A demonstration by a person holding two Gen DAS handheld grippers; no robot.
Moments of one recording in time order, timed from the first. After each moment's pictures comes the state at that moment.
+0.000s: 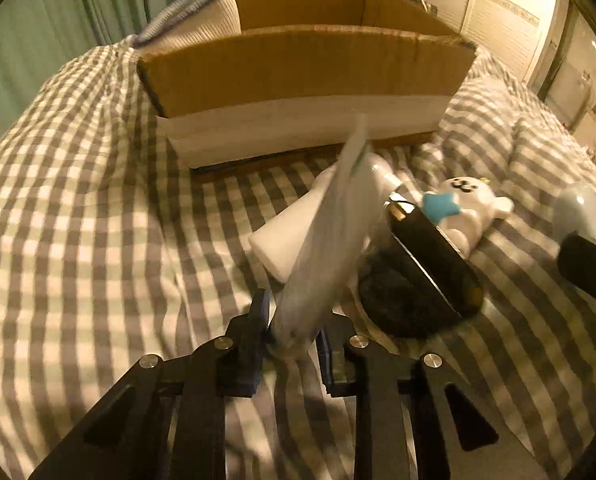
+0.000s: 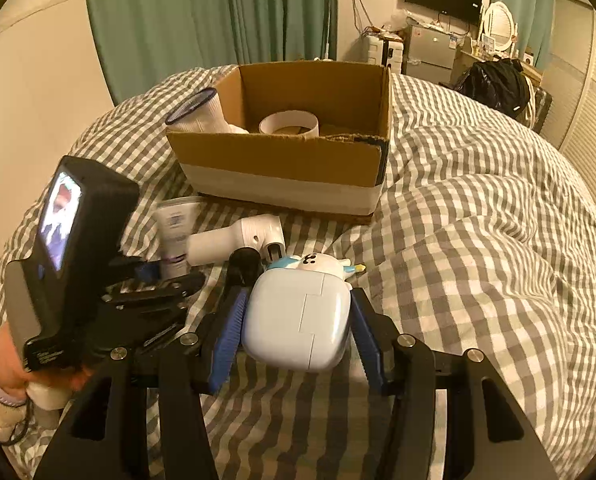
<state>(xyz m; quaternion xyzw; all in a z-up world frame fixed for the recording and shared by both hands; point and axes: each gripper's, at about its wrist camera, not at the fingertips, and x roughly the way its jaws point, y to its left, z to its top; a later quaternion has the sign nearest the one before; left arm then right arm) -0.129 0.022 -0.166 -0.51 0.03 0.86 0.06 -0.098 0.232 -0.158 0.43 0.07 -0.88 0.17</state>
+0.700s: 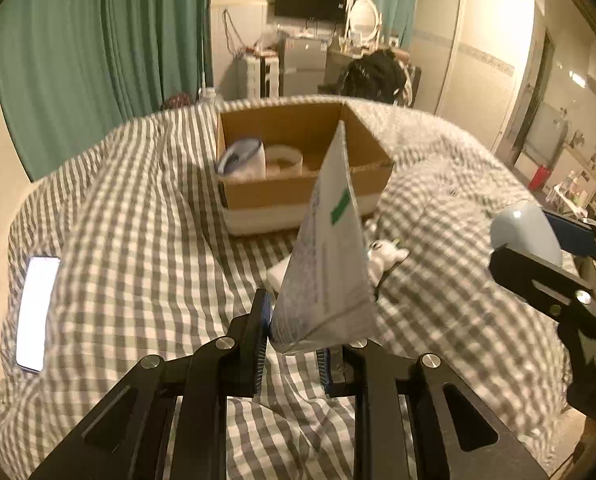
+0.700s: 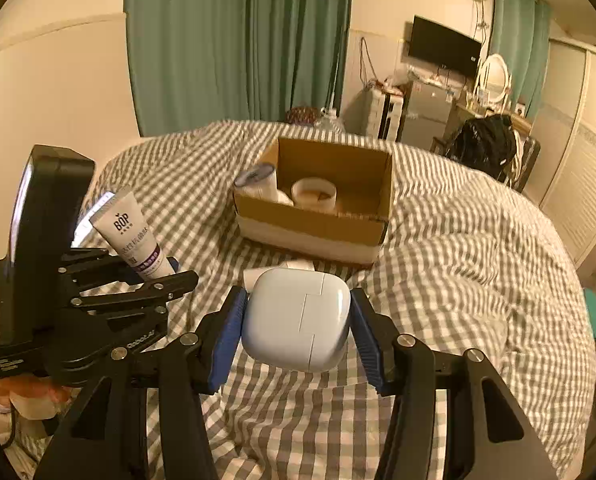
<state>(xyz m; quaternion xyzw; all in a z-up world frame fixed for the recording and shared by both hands) -0.039 0.015 -0.046 -0.40 0.01 0.91 0.07 -0.007 0.211 -0.063 0.34 0.10 -0.92 0.18</state>
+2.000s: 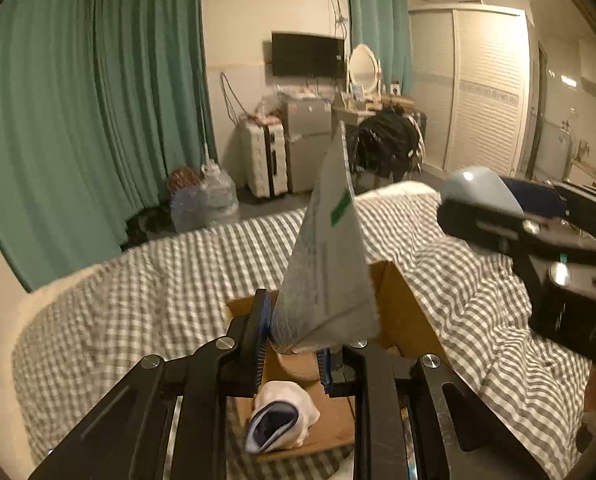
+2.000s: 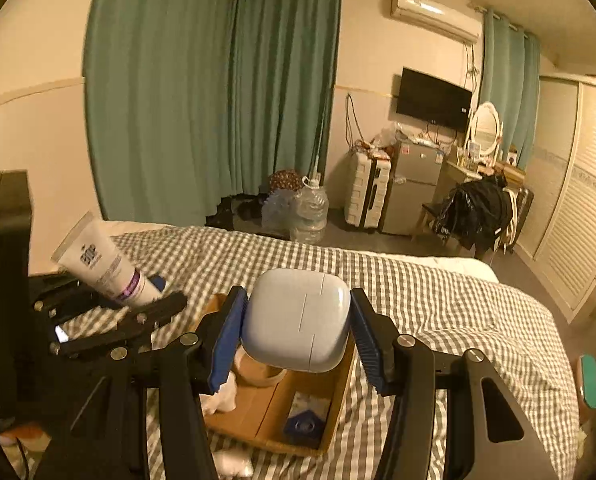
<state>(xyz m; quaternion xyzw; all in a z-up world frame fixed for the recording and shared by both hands) -0.258 0.027 0.024 -0.31 0.04 0.95 0.06 -0.227 0.196 0.035 0.26 0.08 -0.95 0.17</state>
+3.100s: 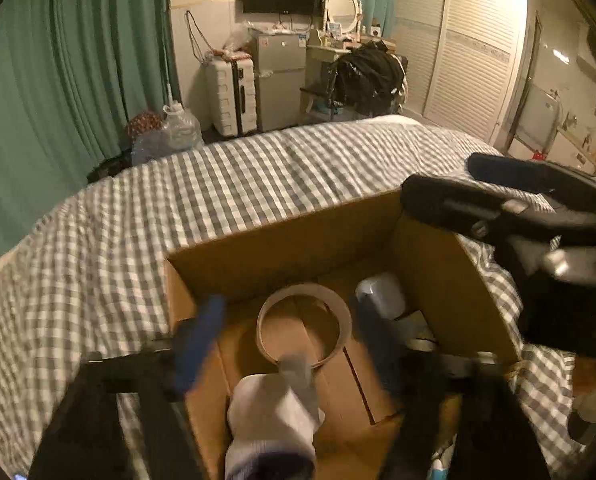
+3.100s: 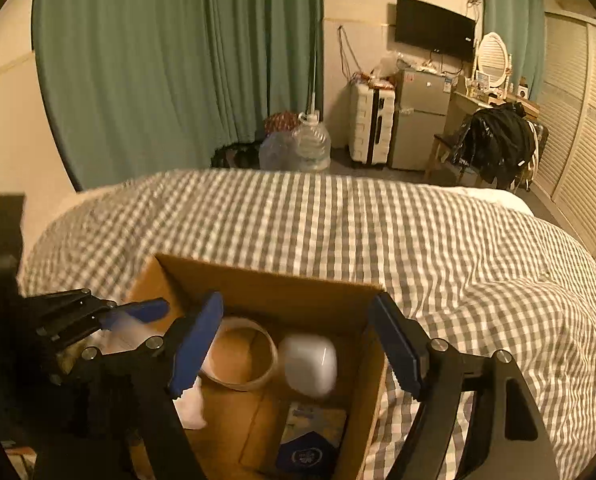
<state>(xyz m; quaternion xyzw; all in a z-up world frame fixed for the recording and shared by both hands) -0.313 0.025 -0.056 -0.40 0.05 0.91 0.11 -0.329 0.202 -0.077 0.35 0.04 -0.92 0.16</state>
